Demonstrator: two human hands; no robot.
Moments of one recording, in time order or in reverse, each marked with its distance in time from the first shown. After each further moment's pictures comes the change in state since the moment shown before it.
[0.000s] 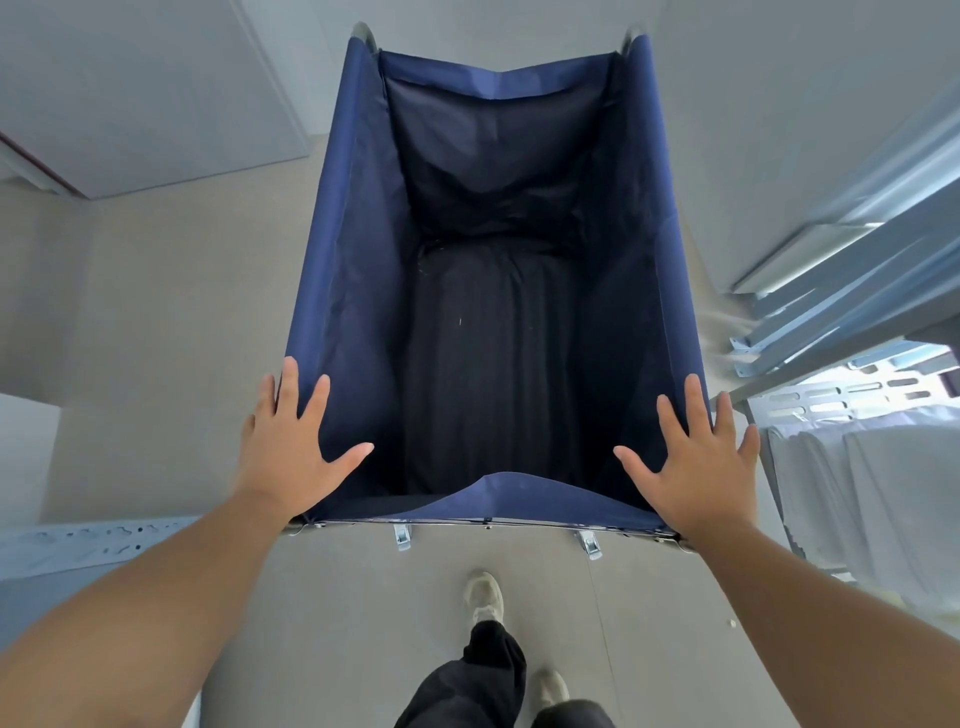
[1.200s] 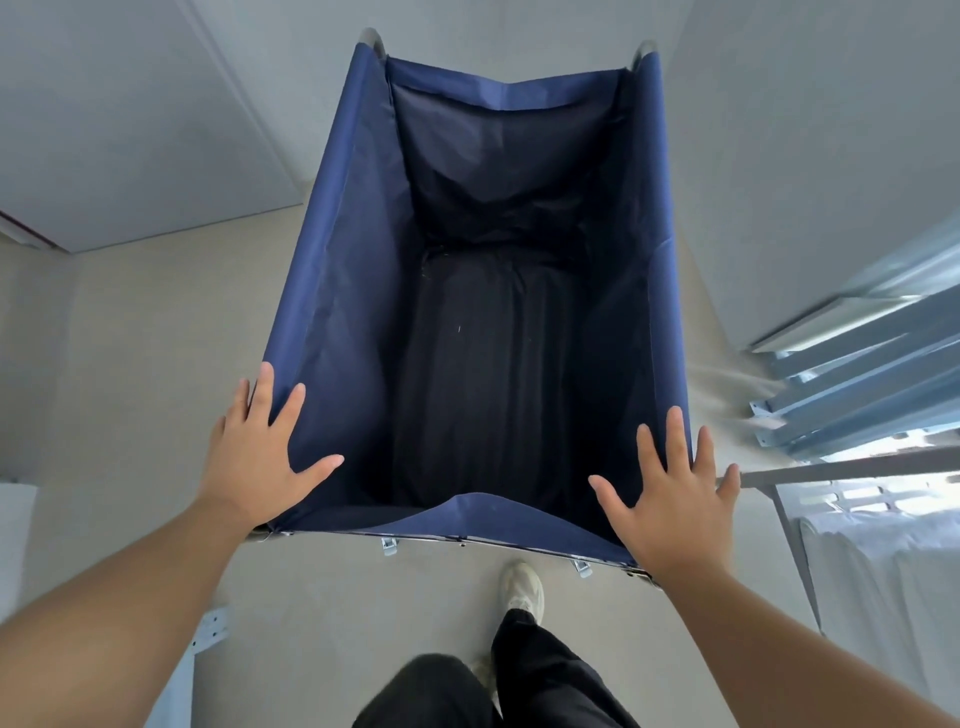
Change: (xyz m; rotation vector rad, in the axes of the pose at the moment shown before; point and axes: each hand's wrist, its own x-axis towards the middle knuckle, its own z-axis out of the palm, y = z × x) left_hand 0.219 -0.049 -0.037 0.038 0.070 0.102; right_hand 0.166 -0.078 -0.056 0.089 -0.044 0.064
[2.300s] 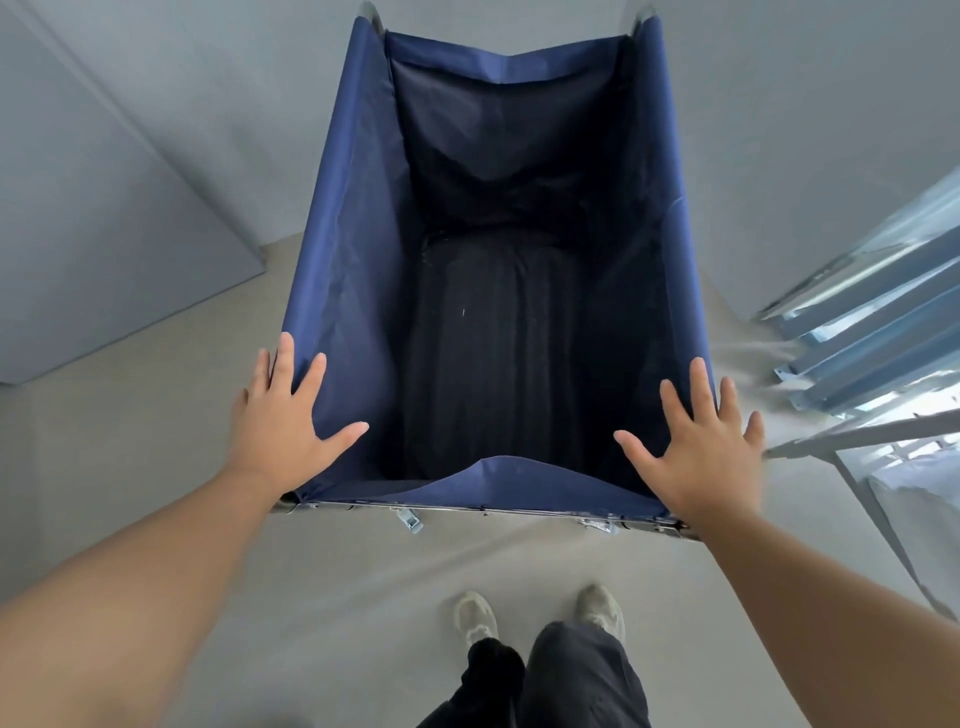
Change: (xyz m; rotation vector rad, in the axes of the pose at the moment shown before) left_hand 0.227 -0.114 -0.041 0.002 0.017 0.204; right_hand 0.105 -0.157 -0.038 0.086 0.066 0.224
